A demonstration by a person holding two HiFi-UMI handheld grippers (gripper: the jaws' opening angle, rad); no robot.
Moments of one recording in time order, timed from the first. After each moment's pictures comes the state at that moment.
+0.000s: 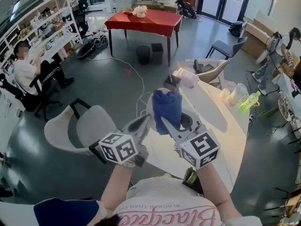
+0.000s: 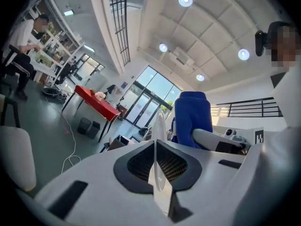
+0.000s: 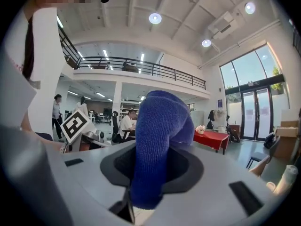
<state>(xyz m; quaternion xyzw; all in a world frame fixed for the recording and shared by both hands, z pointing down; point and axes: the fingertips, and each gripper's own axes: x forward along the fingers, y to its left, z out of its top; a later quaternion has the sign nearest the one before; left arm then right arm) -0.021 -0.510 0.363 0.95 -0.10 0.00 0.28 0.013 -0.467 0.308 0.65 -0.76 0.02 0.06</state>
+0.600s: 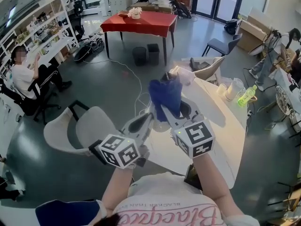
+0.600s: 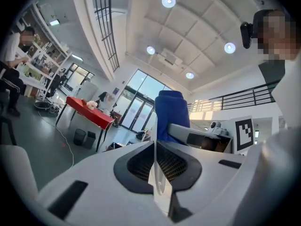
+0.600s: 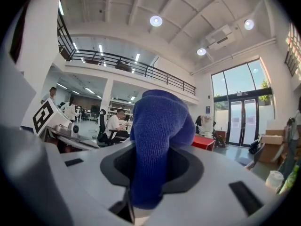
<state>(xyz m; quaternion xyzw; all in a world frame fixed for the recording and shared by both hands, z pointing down) -0.026 -0.477 0.339 0.97 -0.08 -0.02 0.21 0.033 -0.469 0.296 0.71 -0.70 -0.01 0.07</state>
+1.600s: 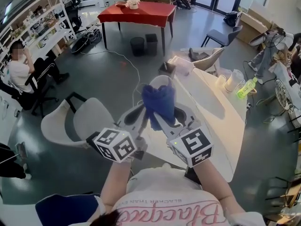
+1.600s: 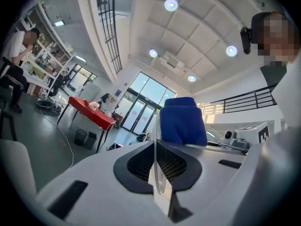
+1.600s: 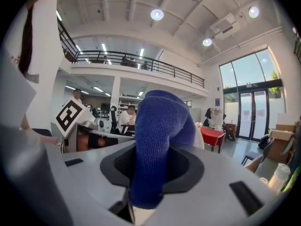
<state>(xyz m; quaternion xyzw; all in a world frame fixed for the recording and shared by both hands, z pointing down) -0.028 -0.484 0.340 0.97 -0.09 -0.03 0.22 -0.009 -0.446 0.320 0.67 -0.74 0.03 0.09</state>
